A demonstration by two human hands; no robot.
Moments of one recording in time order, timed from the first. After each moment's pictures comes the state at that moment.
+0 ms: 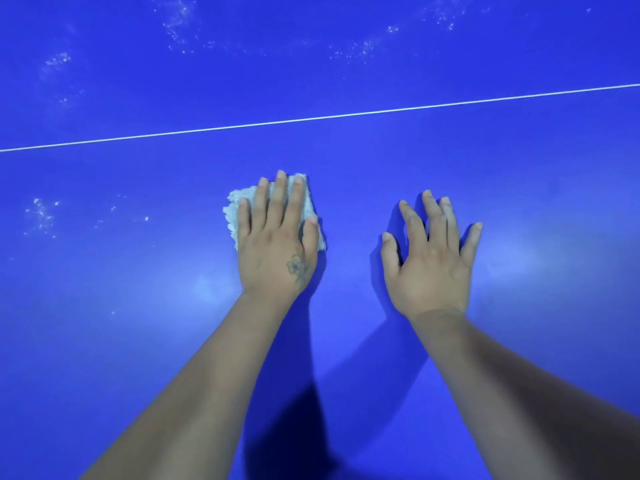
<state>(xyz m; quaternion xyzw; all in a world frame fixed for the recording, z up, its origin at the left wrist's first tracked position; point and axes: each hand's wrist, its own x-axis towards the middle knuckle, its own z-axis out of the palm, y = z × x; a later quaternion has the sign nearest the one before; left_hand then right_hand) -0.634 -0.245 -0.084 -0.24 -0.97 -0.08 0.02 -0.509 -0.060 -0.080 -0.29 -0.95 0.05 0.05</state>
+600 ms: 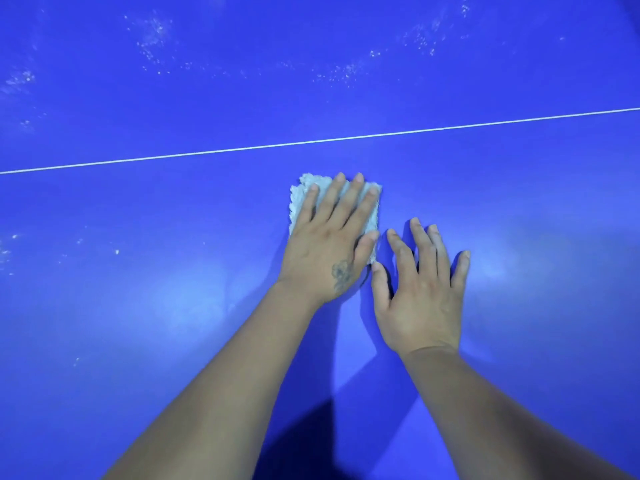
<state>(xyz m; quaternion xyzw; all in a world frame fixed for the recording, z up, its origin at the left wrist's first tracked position) -0.653 -0.162 -0.086 -0.44 -0.89 -0.09 0.01 -0.510 -0.059 -0.080 -0.29 -0.95 0.04 0.05</state>
